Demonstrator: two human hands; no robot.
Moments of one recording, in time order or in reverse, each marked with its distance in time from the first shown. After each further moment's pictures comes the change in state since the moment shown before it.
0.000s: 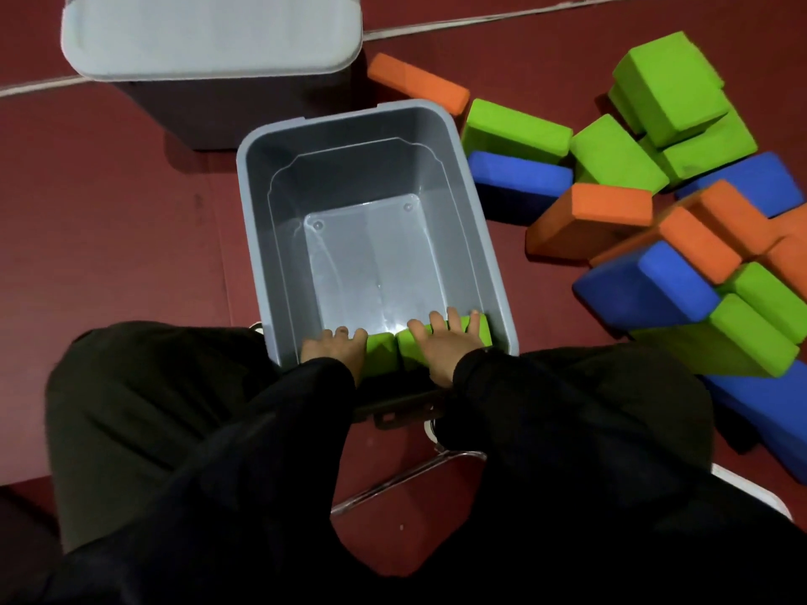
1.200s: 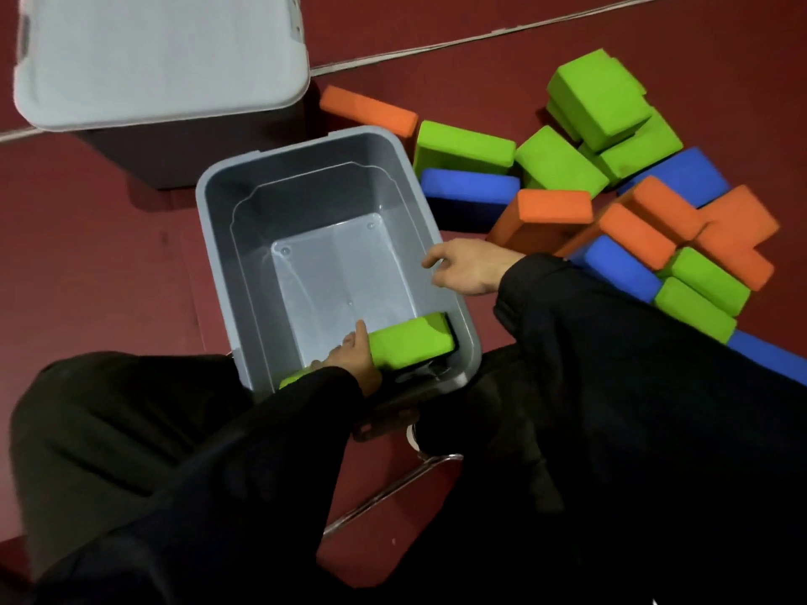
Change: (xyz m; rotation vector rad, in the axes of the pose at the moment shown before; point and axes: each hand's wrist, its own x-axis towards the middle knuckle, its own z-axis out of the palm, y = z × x) left_hand 0.016 0.041 -0.008 -0.451 -0.066 0.043; right_hand -0.025 0.090 -0.137 0.417 0.051 0.023
